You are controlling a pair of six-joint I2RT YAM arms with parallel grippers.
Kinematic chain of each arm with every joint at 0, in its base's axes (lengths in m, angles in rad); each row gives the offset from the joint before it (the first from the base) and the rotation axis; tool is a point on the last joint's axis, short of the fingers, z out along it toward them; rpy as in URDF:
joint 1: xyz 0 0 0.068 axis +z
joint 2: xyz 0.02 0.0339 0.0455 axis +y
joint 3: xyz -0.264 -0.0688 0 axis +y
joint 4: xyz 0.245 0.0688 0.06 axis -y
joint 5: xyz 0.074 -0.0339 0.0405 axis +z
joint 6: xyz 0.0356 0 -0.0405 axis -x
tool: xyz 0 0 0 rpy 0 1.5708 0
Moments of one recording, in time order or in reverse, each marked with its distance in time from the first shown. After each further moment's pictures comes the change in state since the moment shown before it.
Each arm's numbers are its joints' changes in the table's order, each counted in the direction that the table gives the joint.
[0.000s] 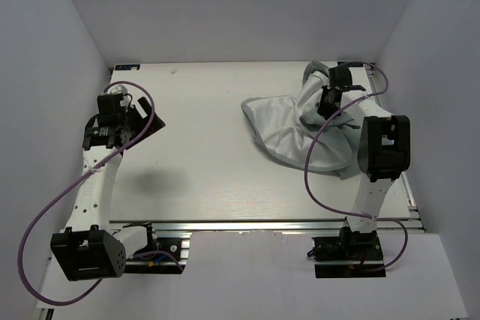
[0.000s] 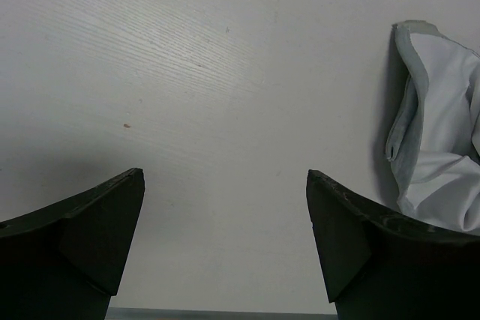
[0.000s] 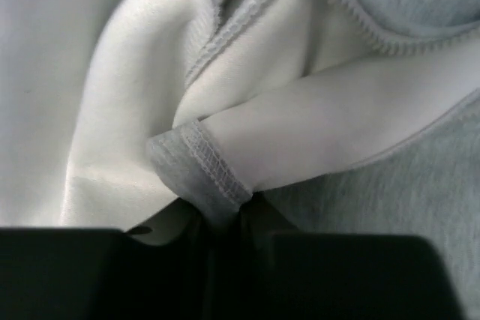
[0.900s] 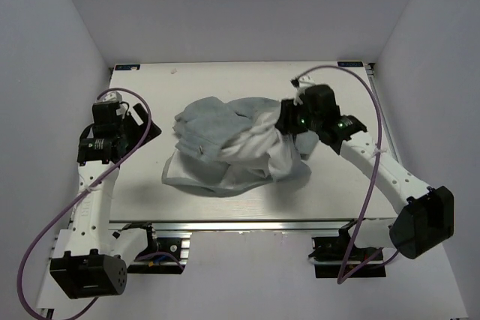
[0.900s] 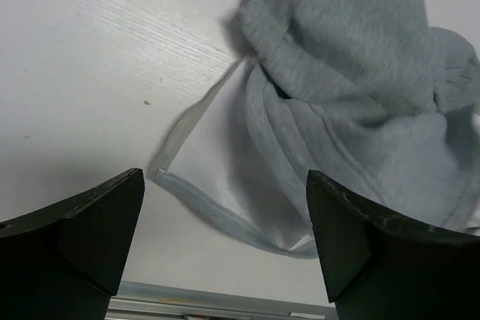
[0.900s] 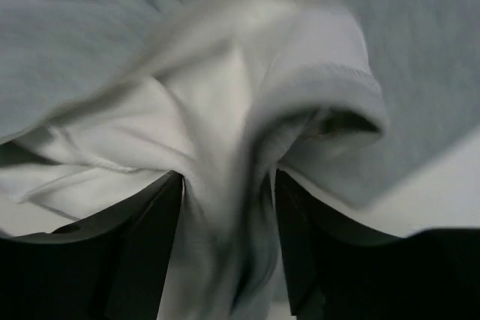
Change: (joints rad) left arm 0.000 -0.119 0.011 -0.087 0.049 0.004; right arm 0.425 -0.653 0.302 0.068 0.172 0.058
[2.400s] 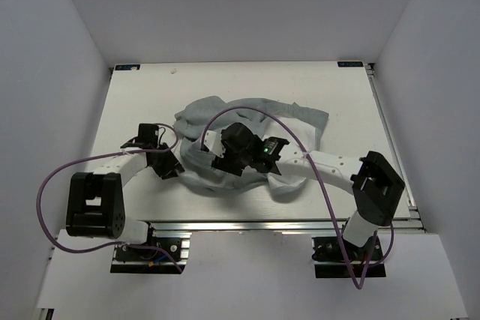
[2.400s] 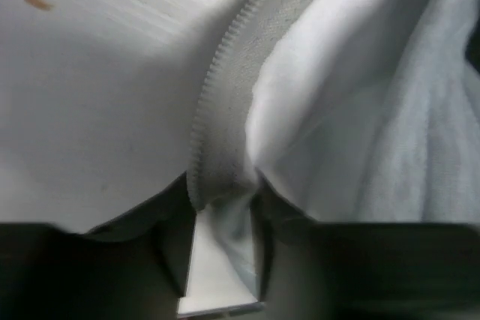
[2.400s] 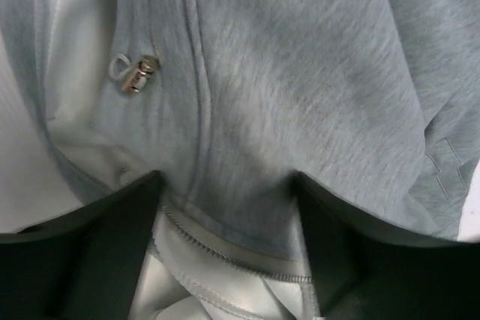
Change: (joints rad) left arm -0.111 0.391 0.403 0.360 -0.117 0.205; right arm 0.557 0.337 -0.061 0.063 -0.251 0.668
